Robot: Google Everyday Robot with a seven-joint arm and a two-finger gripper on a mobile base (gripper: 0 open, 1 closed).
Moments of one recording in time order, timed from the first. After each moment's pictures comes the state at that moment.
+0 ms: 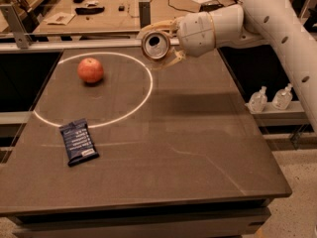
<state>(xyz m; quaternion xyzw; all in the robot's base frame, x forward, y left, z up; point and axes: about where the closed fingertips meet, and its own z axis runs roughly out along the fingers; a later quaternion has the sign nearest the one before) 0.608 0.007 0.977 -0.77 0.21 0.15 0.59</state>
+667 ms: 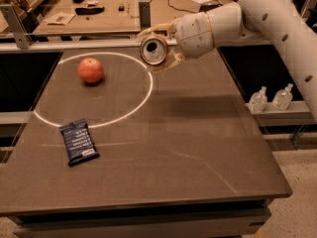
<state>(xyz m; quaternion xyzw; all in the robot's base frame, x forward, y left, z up) 0.605 0.008 0.971 -0.79 0.19 0.11 0.57</state>
